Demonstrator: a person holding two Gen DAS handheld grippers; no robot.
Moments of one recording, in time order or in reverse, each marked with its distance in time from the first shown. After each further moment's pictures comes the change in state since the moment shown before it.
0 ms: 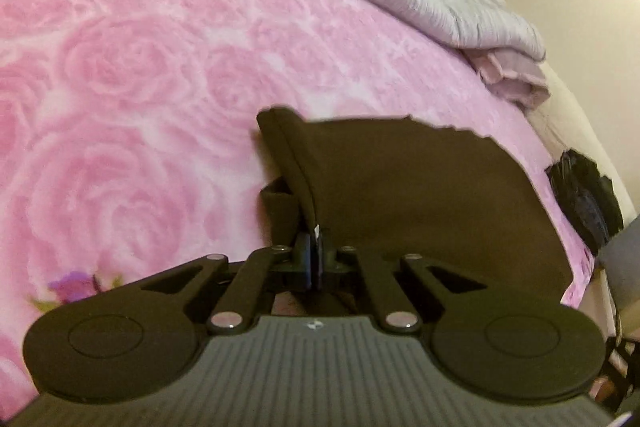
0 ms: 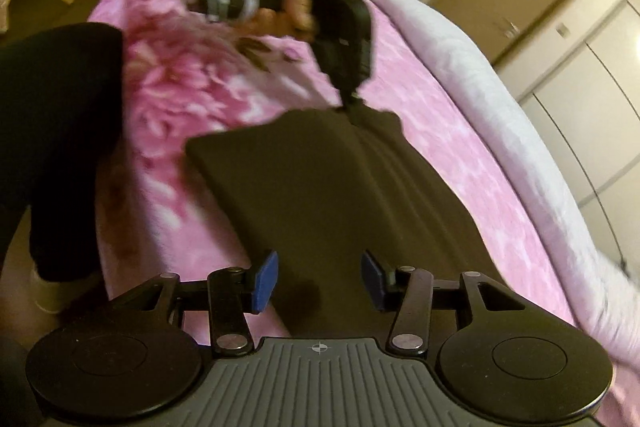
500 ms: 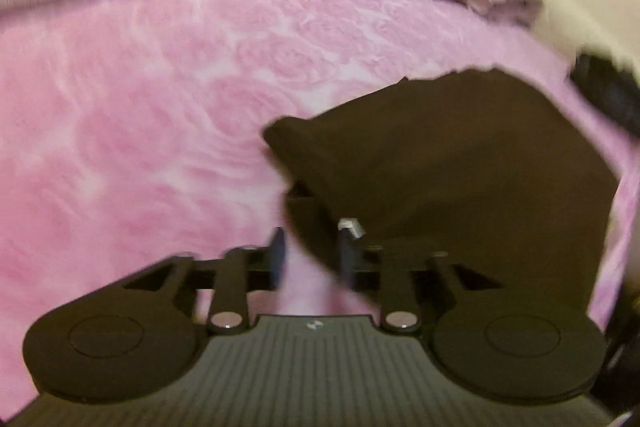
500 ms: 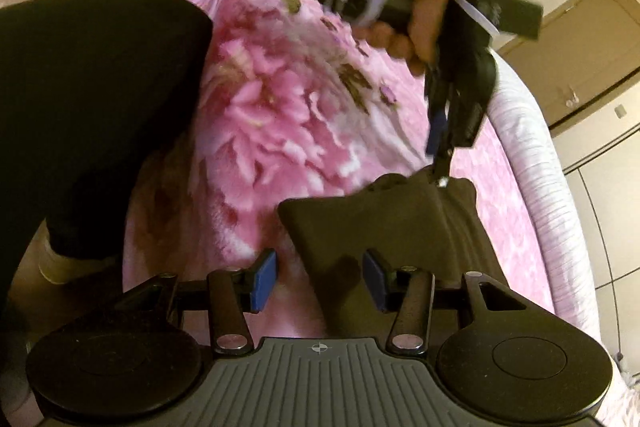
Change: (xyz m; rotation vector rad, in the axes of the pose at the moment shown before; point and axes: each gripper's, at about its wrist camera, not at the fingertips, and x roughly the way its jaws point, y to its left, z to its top) left arm -0.024 -0.024 -0.006 0.424 0.042 0.181; right arm 0.037 0.062 0.036 -0.234 -0.034 0.078
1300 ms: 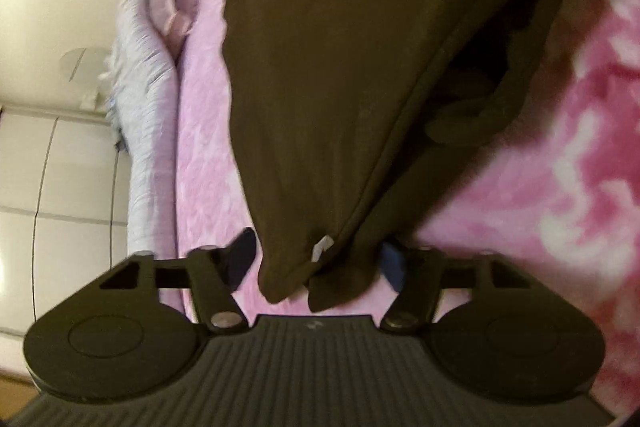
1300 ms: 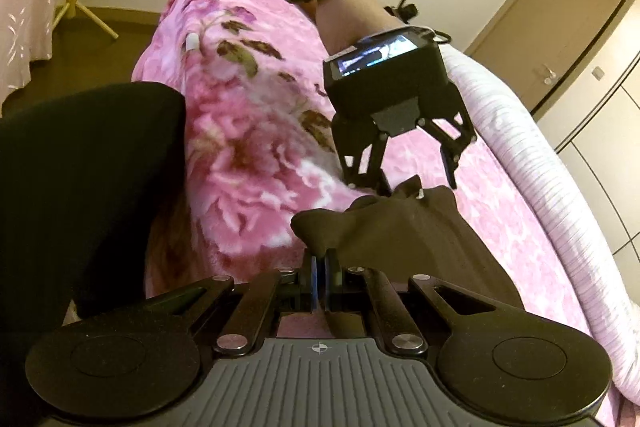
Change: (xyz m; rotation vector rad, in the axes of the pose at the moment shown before) left arm 0.044 -0.082 -0.070 1.572 -0.147 0.197; right arm -0.043 -0.025 0.000 0.197 -0.114 0.027
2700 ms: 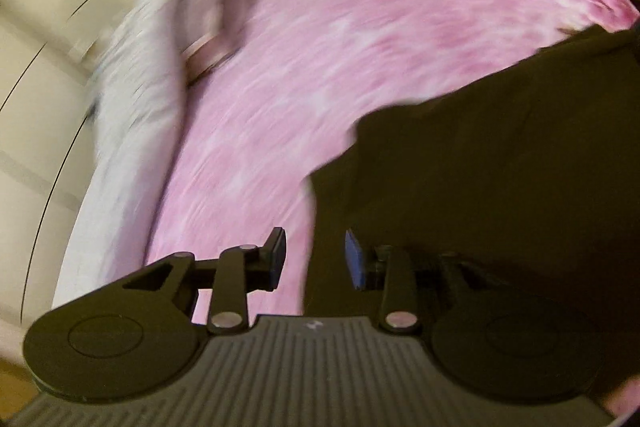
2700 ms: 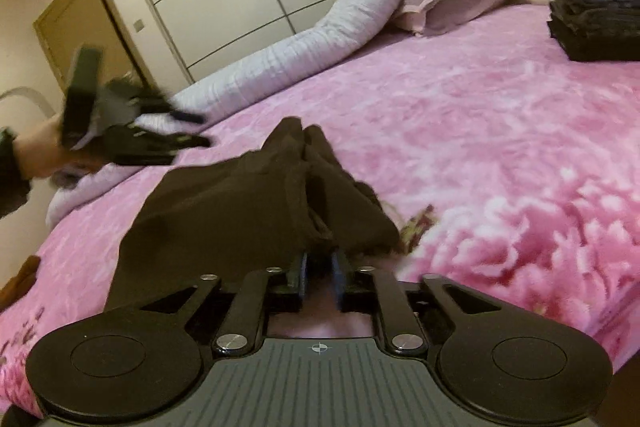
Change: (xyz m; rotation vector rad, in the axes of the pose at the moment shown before) left arm 0.160 0.231 0.221 -0.524 -0.054 -0.118; right arm -0.190 -0.151 -0.317 1.450 -0.165 -0.537
